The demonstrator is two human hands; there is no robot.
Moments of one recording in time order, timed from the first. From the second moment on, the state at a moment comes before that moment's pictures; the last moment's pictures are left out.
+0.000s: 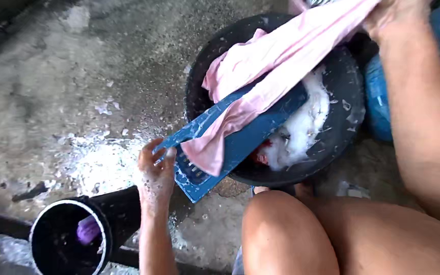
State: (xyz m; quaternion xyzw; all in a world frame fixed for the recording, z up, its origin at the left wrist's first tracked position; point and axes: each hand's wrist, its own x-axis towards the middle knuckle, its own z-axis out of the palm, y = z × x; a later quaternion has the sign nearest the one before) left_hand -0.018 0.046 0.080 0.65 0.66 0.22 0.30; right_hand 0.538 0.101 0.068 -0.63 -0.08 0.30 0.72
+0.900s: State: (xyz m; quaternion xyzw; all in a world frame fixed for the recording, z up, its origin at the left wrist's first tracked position) left_hand -0.023 0.032 0.045 0.59 0.74 0.25 0.20; right_hand 0.488 0.041 -0.044 -0.61 0.02 0.36 0.70
